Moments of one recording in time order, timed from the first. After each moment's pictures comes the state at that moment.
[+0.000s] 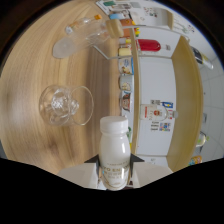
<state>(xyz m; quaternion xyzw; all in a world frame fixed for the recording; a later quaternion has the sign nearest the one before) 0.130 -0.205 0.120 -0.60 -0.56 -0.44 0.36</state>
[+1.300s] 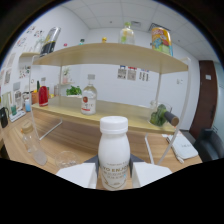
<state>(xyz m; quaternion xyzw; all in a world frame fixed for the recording) 0.121 -0.213 0.113 -0.82 -0.09 -0.01 0.57</state>
